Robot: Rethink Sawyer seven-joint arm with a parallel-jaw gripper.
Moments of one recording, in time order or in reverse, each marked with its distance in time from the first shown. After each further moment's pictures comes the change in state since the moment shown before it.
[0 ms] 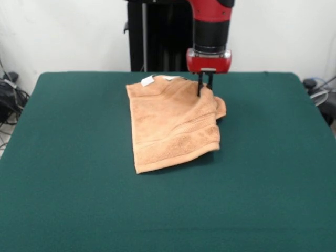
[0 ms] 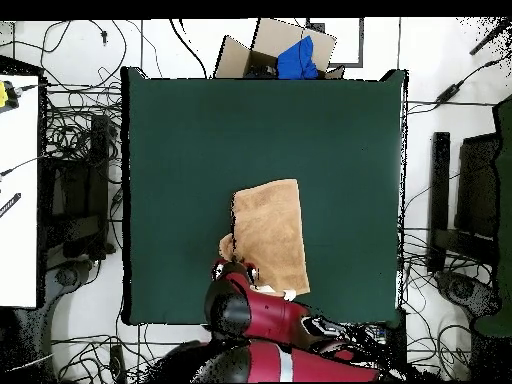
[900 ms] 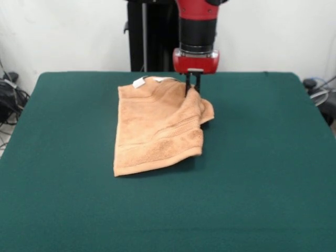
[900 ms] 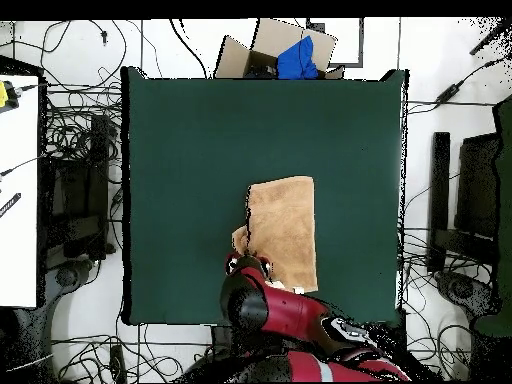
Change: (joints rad) arm -0.074 -0.023 0.000 -0.038 -0.068 0.039 0.000
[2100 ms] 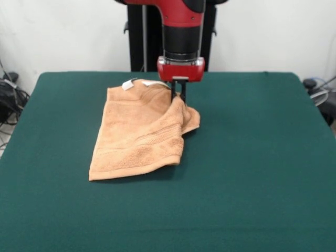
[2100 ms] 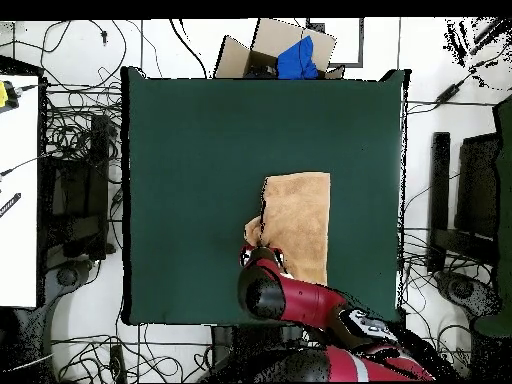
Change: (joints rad) arm -0.059 0.022 0.000 -0.083 -0.100 0.037 0.000
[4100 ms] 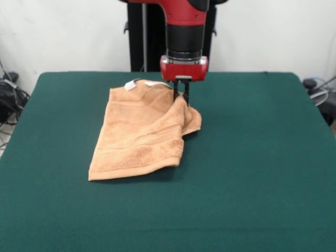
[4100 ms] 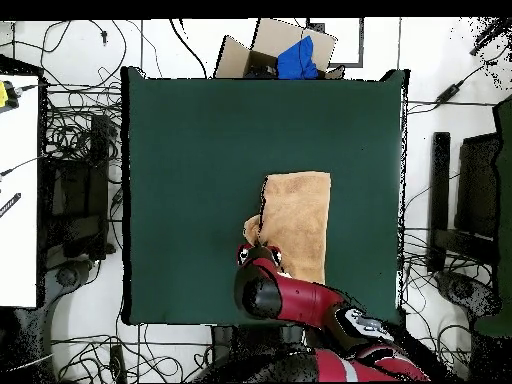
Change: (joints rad) arm 0.019 -0.013 -0.001 0.000 0.000 0.000 0.000
